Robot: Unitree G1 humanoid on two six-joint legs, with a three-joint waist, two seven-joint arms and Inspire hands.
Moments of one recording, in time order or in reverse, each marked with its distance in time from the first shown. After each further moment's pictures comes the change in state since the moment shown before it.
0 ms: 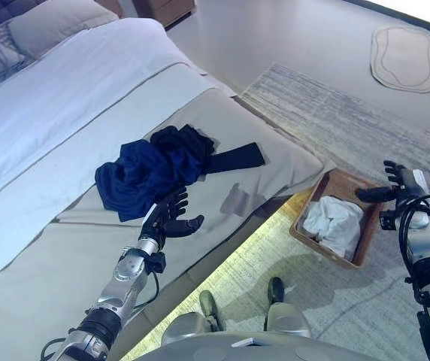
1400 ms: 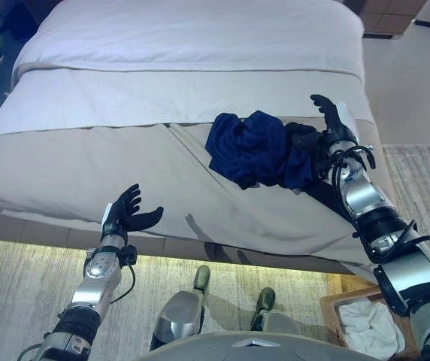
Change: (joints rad) left arm 0.013 0.069 0.145 0.006 0.066 0.069 0.112; right arm -0.375 0.141 0.306 -0.002 -0.184 -0.031 -0.067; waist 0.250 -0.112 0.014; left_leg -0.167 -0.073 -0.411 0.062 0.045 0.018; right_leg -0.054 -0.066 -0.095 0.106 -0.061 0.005
